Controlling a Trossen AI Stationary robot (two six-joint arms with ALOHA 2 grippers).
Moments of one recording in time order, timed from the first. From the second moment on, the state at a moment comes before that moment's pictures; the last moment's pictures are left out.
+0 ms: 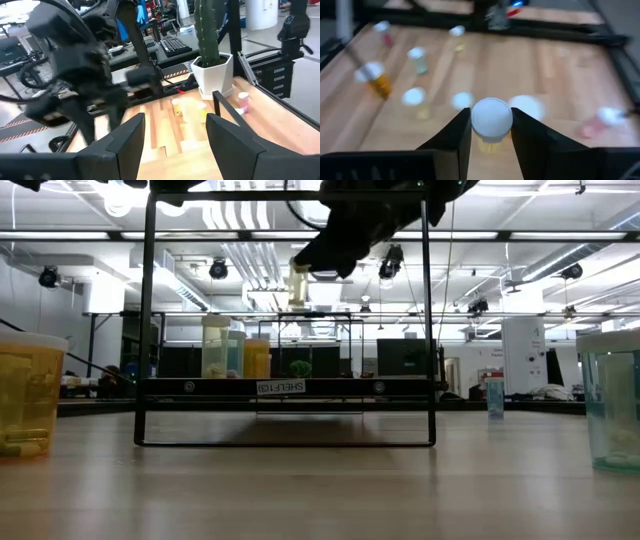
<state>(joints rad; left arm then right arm) -0.26 0.80 0.57 0.18 -0.23 0.24 -0.20 1.68 1.29 -0.14 -0.29 -0.19</state>
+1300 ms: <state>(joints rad) -0.26 0.53 0.48 0.04 -0.53 0.40 -0.36 2.05 1.44 0.10 -0.28 -0.04</state>
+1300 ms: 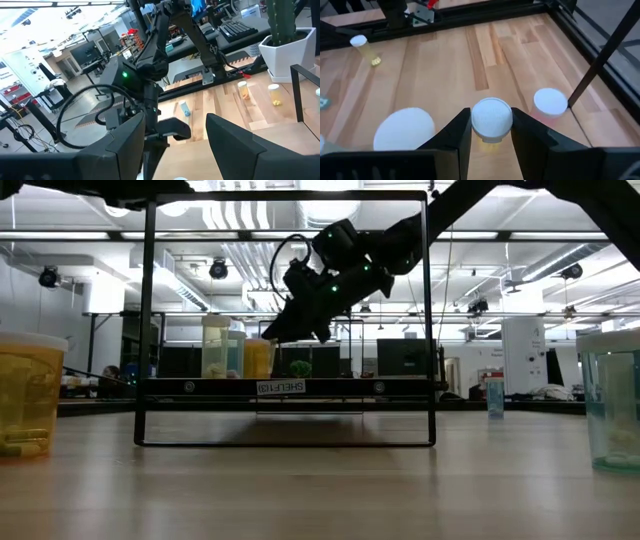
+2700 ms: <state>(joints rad) -0.26 0.53 0.48 0.04 -0.53 0.41 -0.36 2.04 1.45 0.03 -0.24 -0.04</state>
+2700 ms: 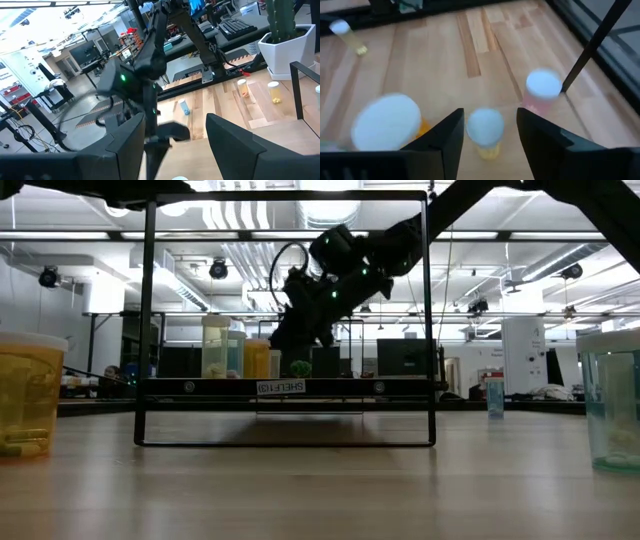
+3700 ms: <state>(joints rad) -0.26 0.53 0.48 0.04 -0.53 0.41 -0.37 2.12 1.45 -0.02 -0.22 -0.14</state>
